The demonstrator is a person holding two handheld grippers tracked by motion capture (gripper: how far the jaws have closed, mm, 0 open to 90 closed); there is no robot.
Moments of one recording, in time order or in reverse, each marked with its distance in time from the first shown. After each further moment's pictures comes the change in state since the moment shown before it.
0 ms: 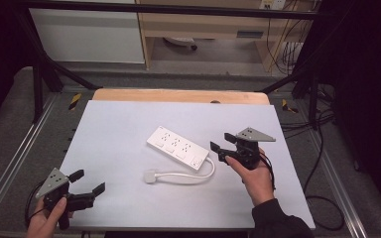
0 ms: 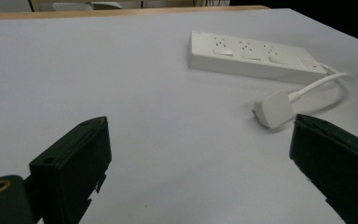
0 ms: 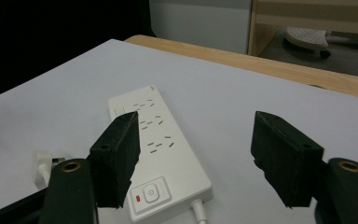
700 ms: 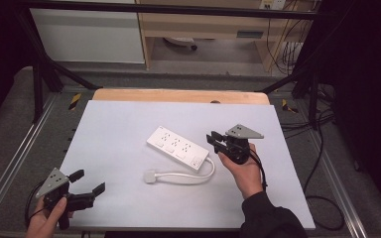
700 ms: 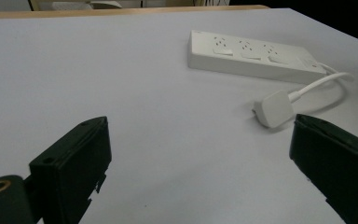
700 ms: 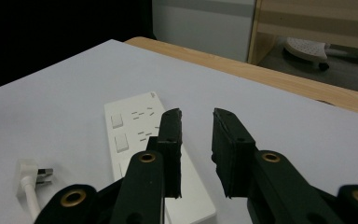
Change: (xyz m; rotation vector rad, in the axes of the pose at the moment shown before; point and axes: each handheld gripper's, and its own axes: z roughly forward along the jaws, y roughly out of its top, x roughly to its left) left arm 0.000 0.000 0.000 0.003 -0.002 -0.001; right arm 0.008 0.003 0.026 -0.017 -0.006 -0.058
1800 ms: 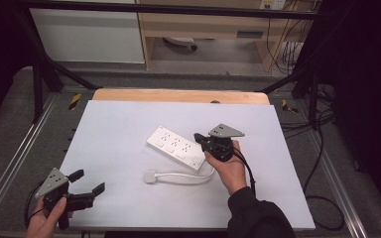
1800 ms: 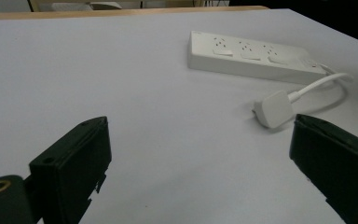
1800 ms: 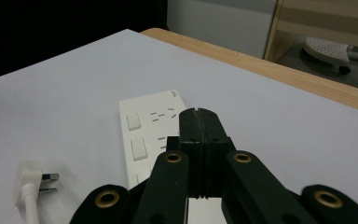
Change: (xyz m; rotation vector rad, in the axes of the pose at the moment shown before) left arm 0.001 0.000 0.000 -0.004 -0.002 0.001; right arm 0.021 -0.002 0.037 0.024 0.049 -0.045
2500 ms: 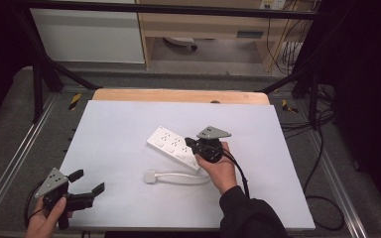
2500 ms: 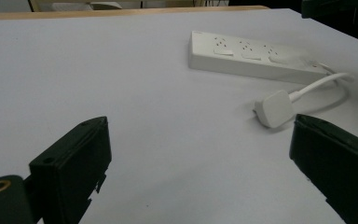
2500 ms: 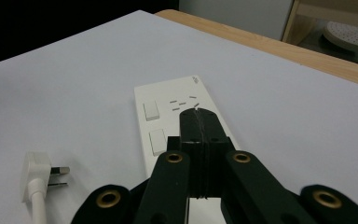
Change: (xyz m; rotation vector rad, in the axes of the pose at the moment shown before) left arm 0.001 0.000 0.000 0.001 0.002 0.002; right arm 0.015 -0.007 0.026 0.059 0.043 -0.009
